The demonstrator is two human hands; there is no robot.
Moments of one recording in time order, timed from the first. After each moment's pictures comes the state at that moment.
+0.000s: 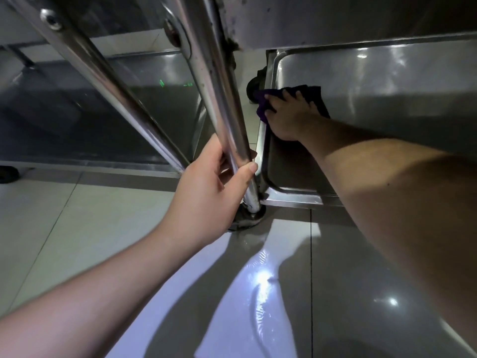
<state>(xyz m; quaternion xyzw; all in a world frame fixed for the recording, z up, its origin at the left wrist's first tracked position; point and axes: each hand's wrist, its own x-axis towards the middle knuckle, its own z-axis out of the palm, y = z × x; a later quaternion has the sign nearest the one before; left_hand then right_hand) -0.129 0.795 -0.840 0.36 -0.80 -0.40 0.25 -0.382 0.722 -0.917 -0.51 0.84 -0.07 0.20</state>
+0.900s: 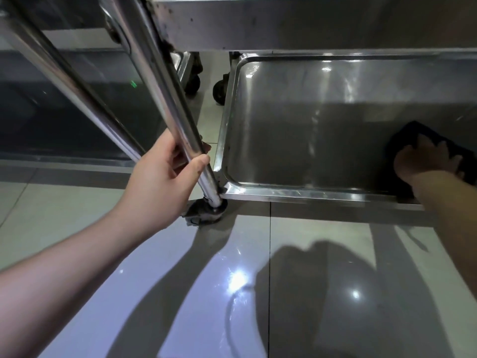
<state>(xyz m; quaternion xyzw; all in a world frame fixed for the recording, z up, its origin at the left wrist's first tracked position) -0.129 0.797 -0.841 0.36 -0.82 -0.37 0.26 -0.518 0.985 -0.919 -0.08 0.98 -0.12 0.16</state>
